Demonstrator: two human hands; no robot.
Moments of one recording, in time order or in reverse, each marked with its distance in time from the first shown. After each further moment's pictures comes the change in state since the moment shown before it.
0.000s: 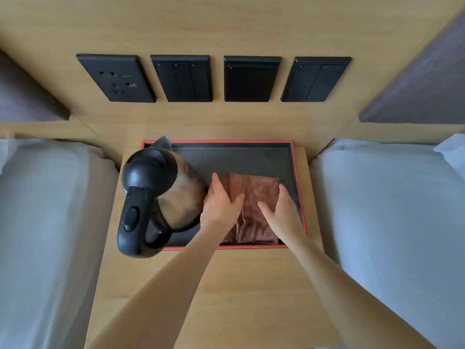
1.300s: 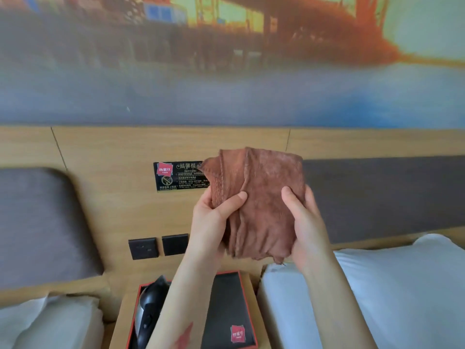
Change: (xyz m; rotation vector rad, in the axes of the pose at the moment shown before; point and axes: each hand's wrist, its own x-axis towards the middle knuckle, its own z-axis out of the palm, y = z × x) left_hand -0.328 0.242 -0.203 -1.148 -0.187 0.769; right_hand -0.317 -0.201 -0.304 1.307 0.312 -0.641
